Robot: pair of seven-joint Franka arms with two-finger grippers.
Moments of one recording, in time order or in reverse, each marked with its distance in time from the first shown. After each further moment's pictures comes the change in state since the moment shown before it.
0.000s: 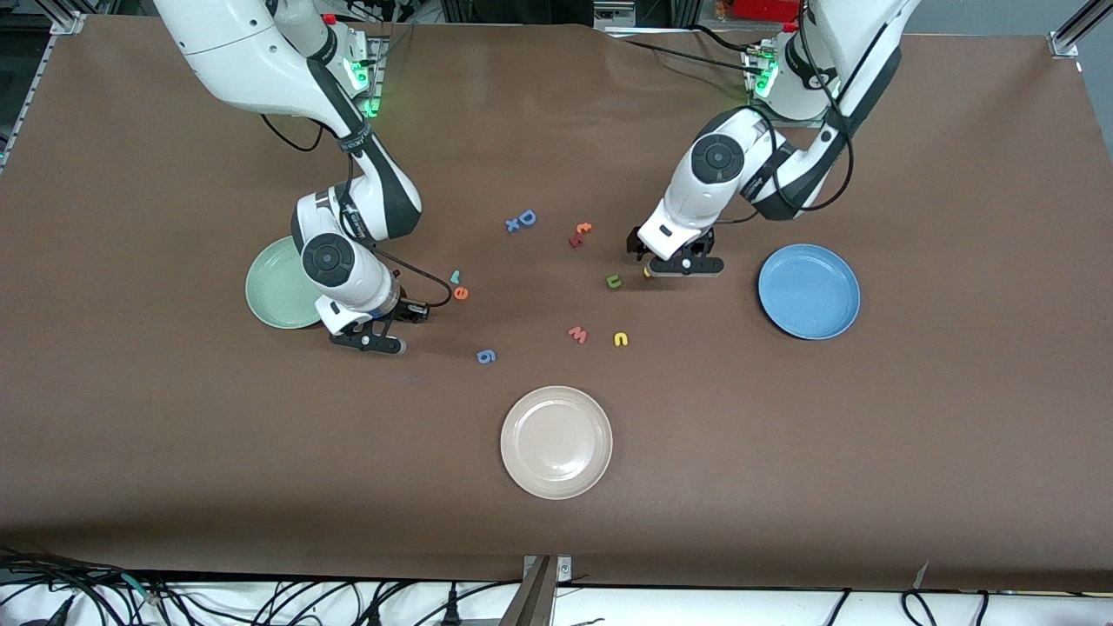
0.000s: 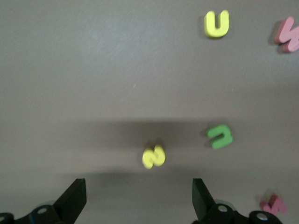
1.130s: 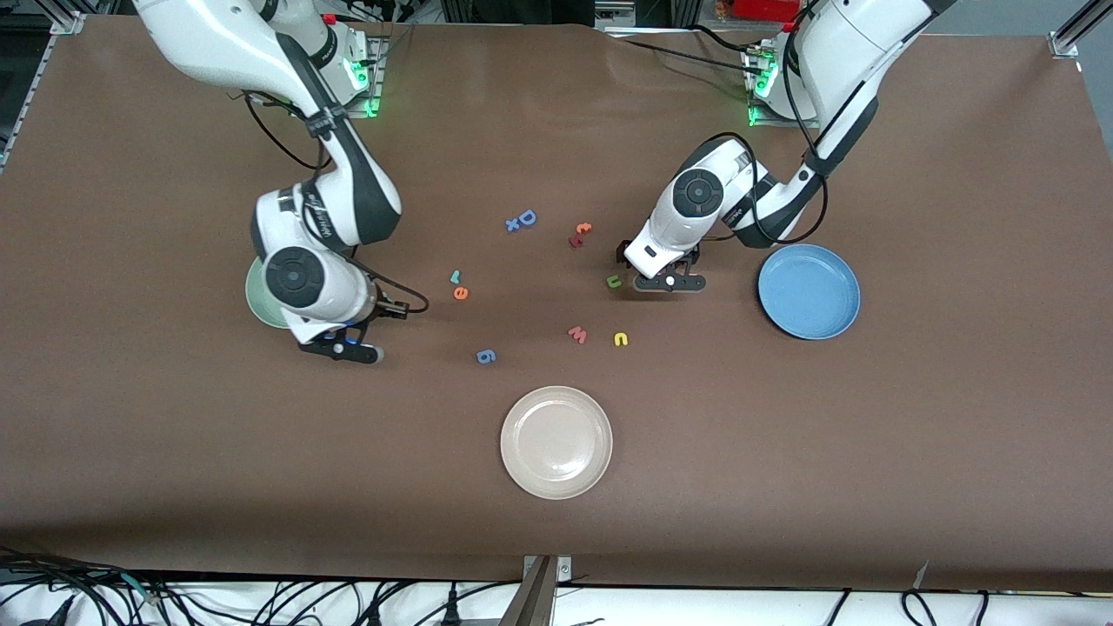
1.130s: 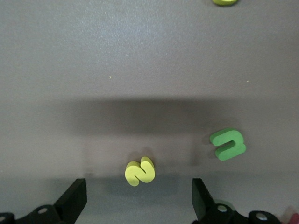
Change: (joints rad) left arm -0.019 0.134 0.010 0.061 0.044 -0.023 -0.015; right arm -0.038 -0.075 -0.025 0.213 0.000 -0.431 -0.036
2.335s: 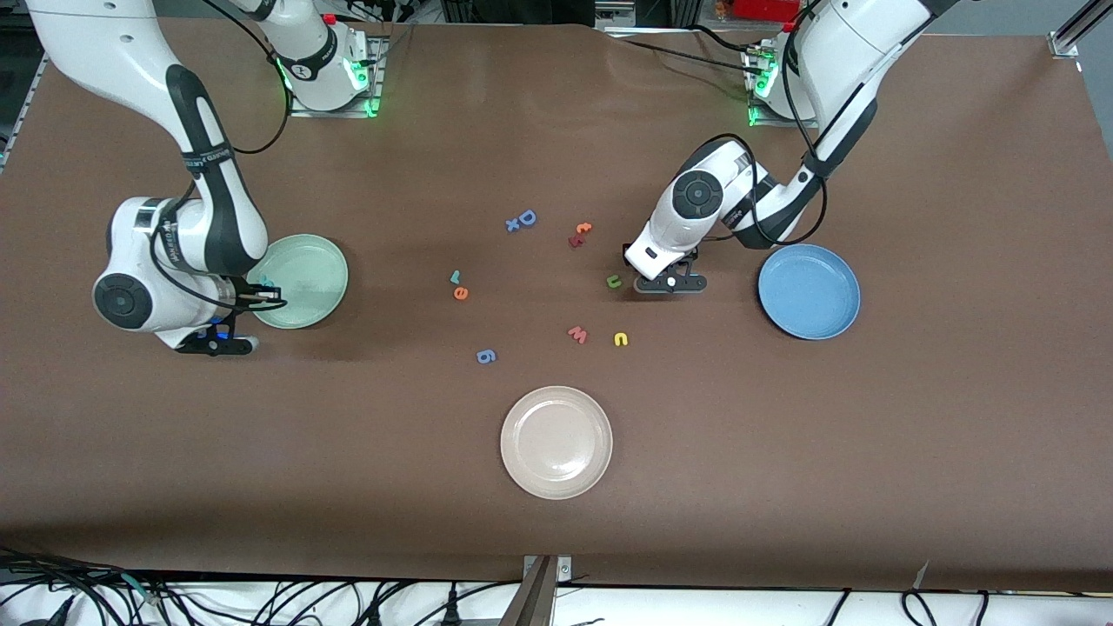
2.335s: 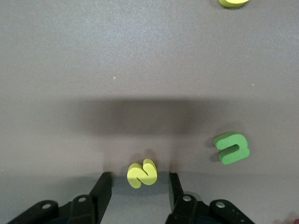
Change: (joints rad) left arm -0.003 0.001 0.005 0.003 0.000 -0.001 -0.020; right arm -0.153 -0.004 -0.195 -0.190 0.000 0.019 -0.503
